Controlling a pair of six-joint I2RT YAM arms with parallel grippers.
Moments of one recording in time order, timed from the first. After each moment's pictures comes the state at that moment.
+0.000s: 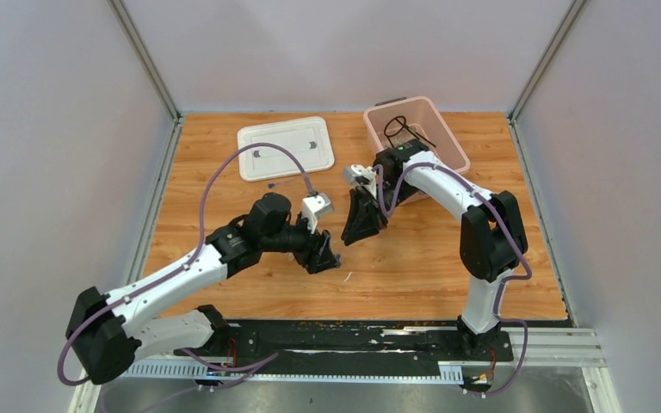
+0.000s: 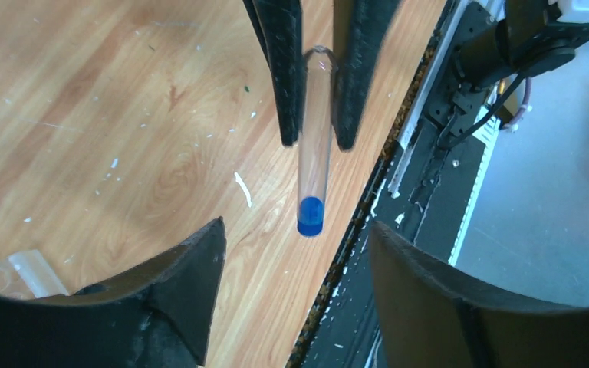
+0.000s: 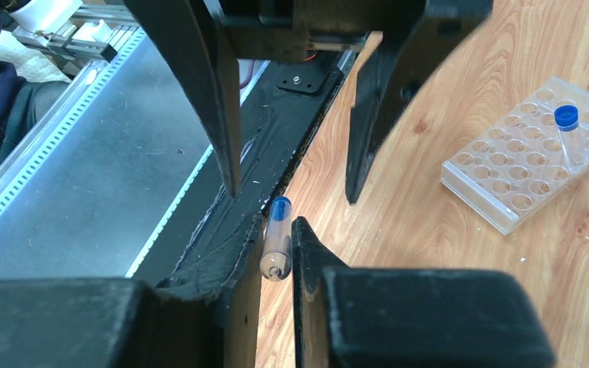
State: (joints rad) left arm -0.80 1.11 0.79 -0.28 0.48 -0.16; right arm 0.52 1.88 1.56 -1.51 -1.39 -1.52
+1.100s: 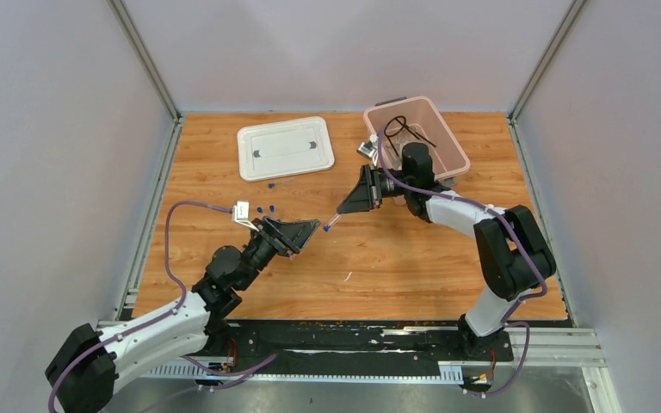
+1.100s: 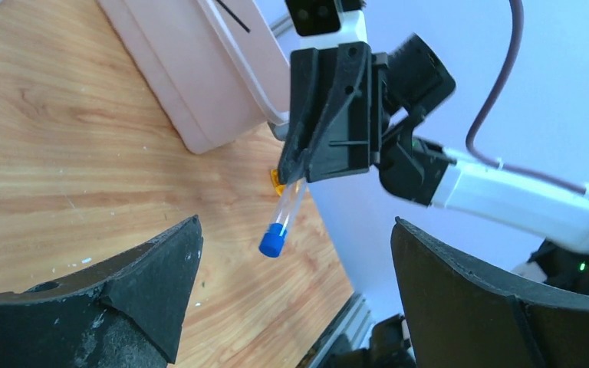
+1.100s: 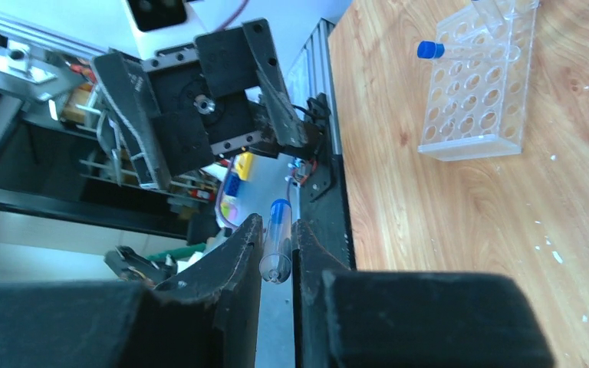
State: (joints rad) left arm -0.80 0.72 0.18 0.69 -0.13 -0.95; right arm 0.43 1.68 0.99 0.45 -1.25 0.80
